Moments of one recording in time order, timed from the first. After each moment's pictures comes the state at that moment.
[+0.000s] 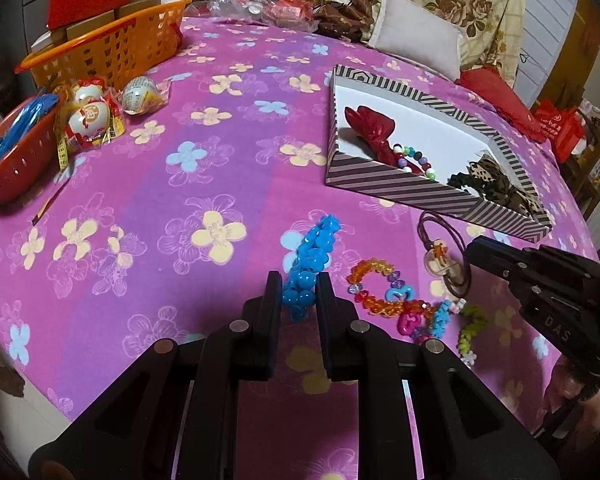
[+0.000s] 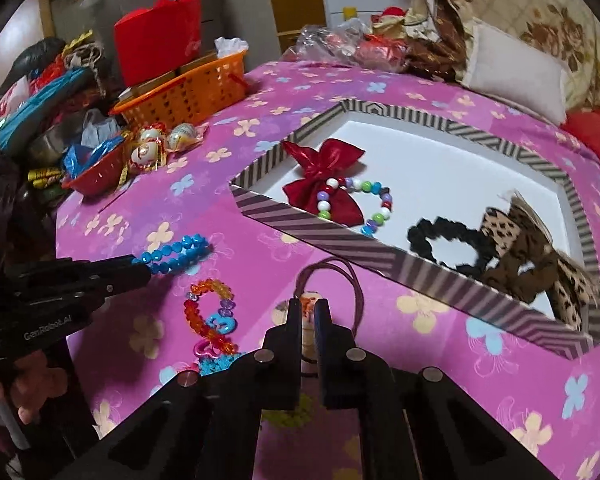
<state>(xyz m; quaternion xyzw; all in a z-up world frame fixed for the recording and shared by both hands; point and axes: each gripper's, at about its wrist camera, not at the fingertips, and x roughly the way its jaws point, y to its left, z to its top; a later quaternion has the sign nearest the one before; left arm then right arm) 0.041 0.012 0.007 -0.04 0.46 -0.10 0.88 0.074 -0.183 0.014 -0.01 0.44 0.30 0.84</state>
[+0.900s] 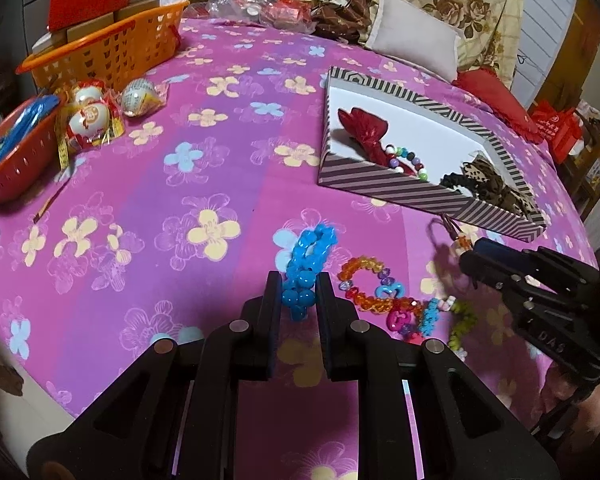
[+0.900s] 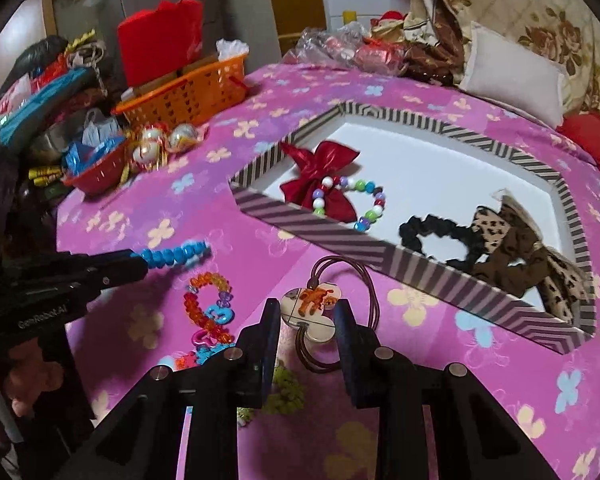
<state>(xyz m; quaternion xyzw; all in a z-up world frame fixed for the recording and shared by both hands) 0.037 0.009 0.012 -0.04 0.45 -0.11 0.88 0.066 -0.193 0.021 -0.01 0.43 0.30 0.85</state>
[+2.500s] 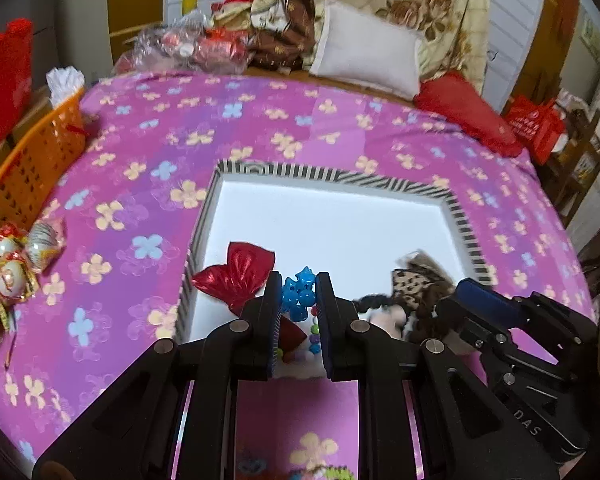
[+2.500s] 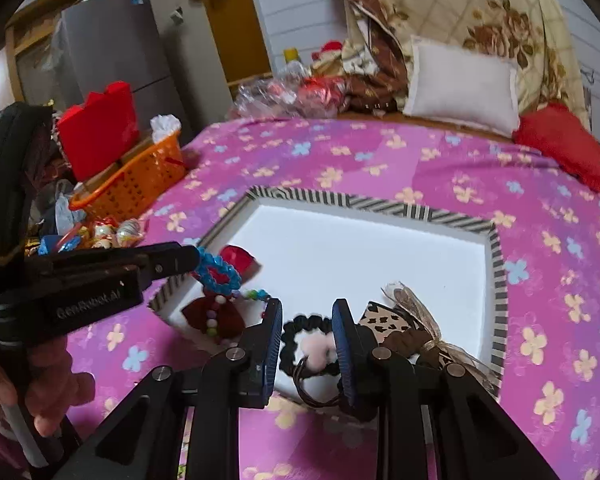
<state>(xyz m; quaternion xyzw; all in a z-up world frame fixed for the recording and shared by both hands) 0.156 -0.119 0.076 0.00 0.44 -0.15 0.89 0.158 -0.265 0.056 0.05 0.41 0.25 0.88</state>
